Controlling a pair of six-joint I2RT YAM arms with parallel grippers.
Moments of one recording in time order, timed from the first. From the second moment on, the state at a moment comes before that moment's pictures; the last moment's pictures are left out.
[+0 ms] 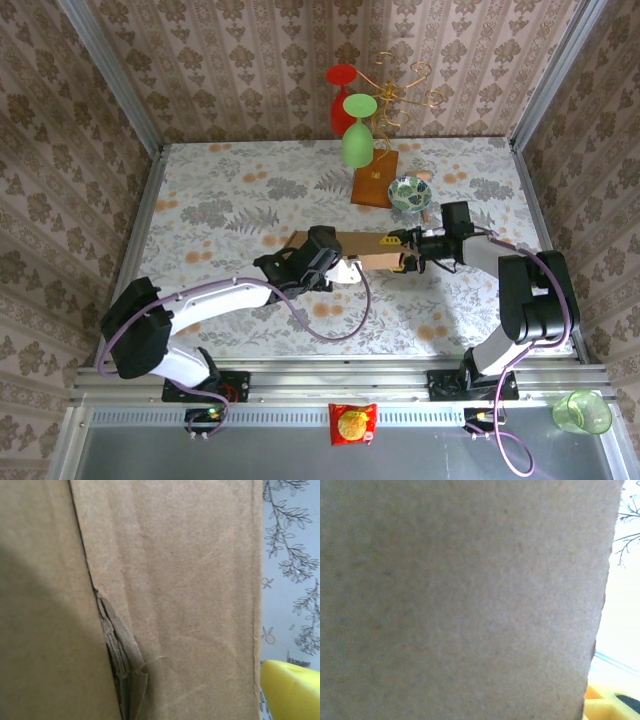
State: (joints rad) left arm -1.04 1.46 0.93 -0.25 -0.39 0.96; right arm 0.04 1.60 0.76 -0.16 -1.13 1.36
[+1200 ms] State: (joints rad) left arm -1.03 1.36 1.02 -0.59 -0.27 0.84; right arm -0.09 1.33 0.87 -0.43 -1.10 1.13
